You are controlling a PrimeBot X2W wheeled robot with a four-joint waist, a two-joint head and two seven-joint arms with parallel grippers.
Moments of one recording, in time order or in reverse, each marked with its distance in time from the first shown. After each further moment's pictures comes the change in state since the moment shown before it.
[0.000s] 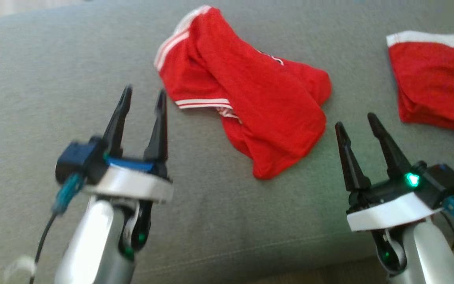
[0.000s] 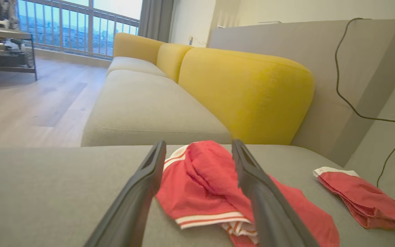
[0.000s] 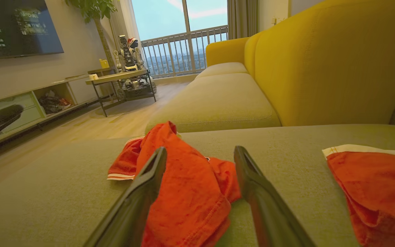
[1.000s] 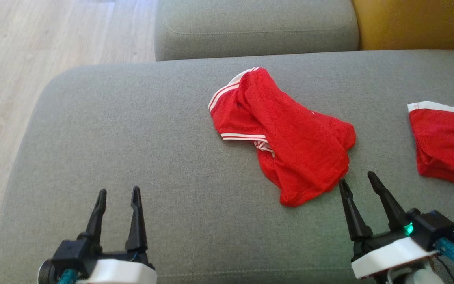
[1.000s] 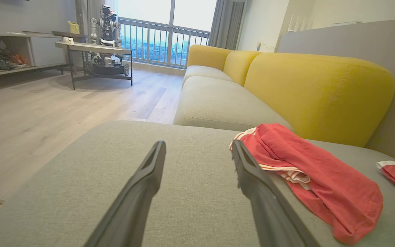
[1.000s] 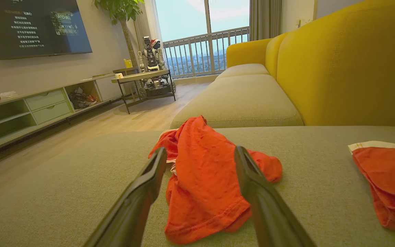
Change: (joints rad) left arm 0.487 -0.036 0.132 -0.161 0.117 0.079 0.000; right arm 0.195 0.003 -0.028 0.063 -0.007 0.000 0.000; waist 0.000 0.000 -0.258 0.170
